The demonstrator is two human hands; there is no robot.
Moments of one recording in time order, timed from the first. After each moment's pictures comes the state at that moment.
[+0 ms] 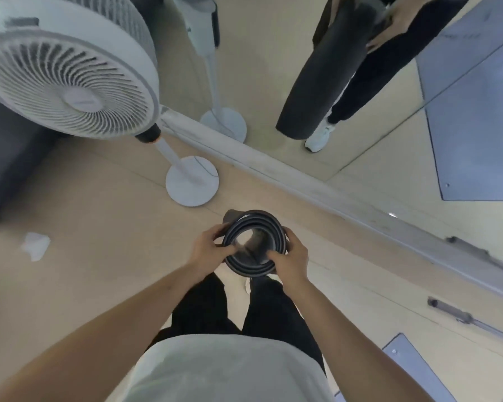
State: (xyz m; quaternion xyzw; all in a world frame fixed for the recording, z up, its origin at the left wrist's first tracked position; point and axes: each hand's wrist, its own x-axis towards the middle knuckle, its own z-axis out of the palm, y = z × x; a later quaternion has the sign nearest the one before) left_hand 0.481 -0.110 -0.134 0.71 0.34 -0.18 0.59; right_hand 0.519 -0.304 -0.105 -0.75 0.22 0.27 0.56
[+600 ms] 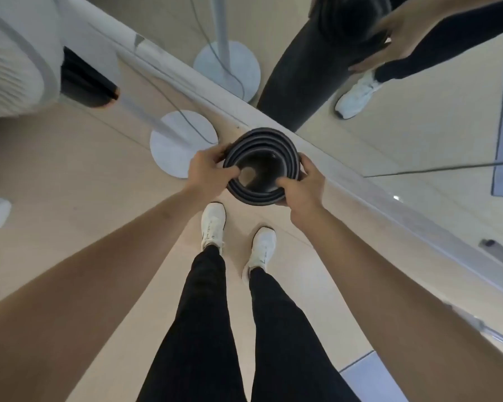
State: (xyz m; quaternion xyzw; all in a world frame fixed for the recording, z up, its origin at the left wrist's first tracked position) left_hand 0.695 -0.036 -0.282 0.73 0.37 -0.13 0.56; right_hand 0.744 -0.215 -0.247 -0.74 0.26 0.30 0.55
